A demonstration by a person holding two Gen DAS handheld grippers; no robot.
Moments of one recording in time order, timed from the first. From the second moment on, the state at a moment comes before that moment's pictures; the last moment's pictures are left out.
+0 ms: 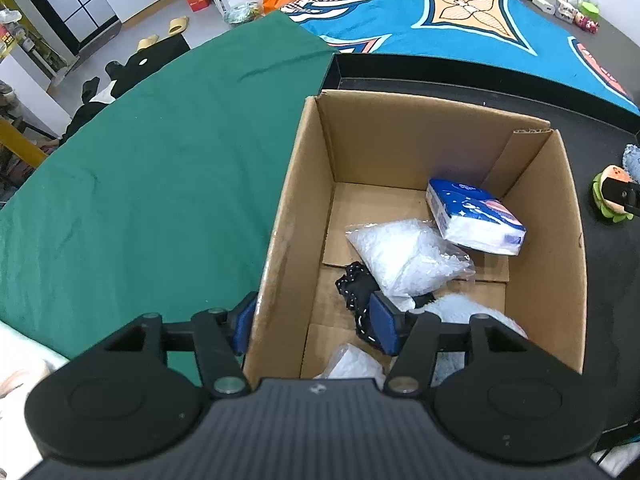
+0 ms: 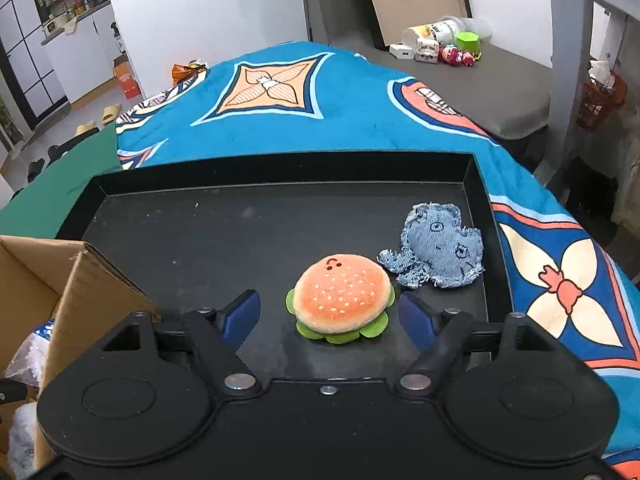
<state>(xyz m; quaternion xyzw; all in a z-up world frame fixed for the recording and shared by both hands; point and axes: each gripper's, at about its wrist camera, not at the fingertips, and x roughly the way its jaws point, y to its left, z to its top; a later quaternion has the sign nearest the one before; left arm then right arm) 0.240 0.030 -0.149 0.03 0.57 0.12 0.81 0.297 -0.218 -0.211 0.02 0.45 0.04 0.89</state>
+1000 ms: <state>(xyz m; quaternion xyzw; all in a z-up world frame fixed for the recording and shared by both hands) 0.224 0.042 -0.142 0.02 0.56 0.12 0.82 0.253 -0.180 -0.164 0.00 0.40 0.09 0.91</state>
